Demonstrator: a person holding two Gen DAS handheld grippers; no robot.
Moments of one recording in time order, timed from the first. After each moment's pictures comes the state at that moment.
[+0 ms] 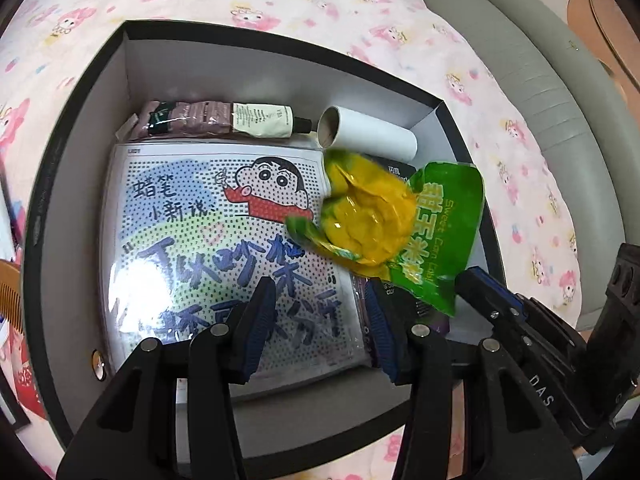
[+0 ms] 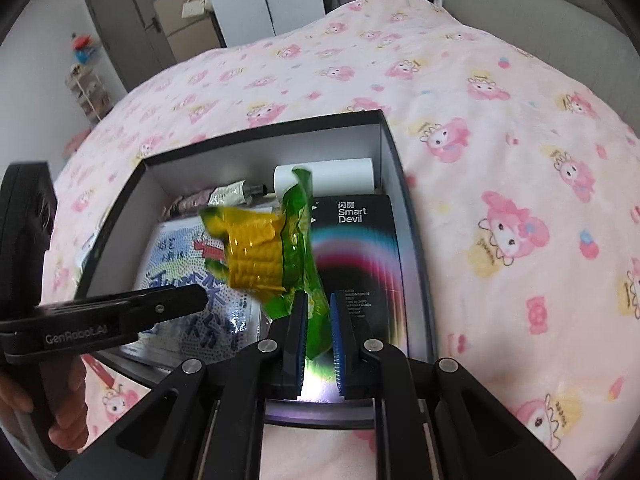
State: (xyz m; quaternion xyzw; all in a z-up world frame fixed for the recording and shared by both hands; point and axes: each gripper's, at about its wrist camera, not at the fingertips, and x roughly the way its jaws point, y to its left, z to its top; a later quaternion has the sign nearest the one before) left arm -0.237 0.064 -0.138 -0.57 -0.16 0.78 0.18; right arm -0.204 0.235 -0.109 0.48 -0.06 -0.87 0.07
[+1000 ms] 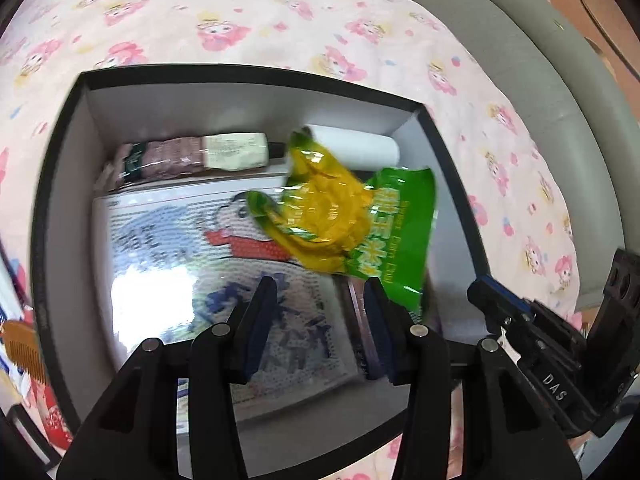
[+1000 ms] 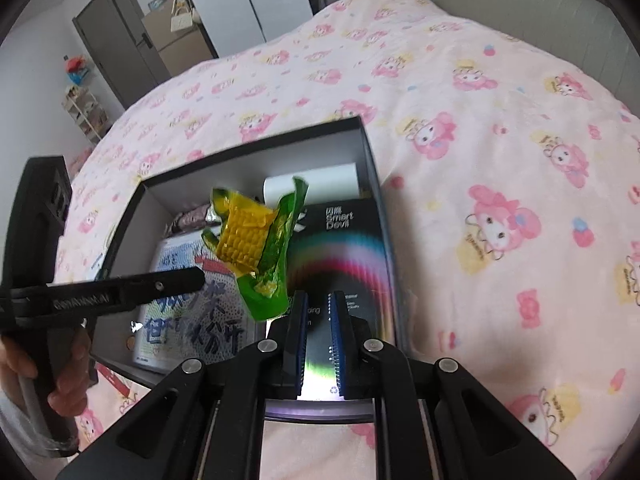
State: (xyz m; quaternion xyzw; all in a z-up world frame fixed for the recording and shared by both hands) left arm -0.258 0.076 -0.120 -0.58 -0.12 0.77 0.22; right arm -0.202 0.259 -0.095 0.47 -0.09 -0.87 0.07
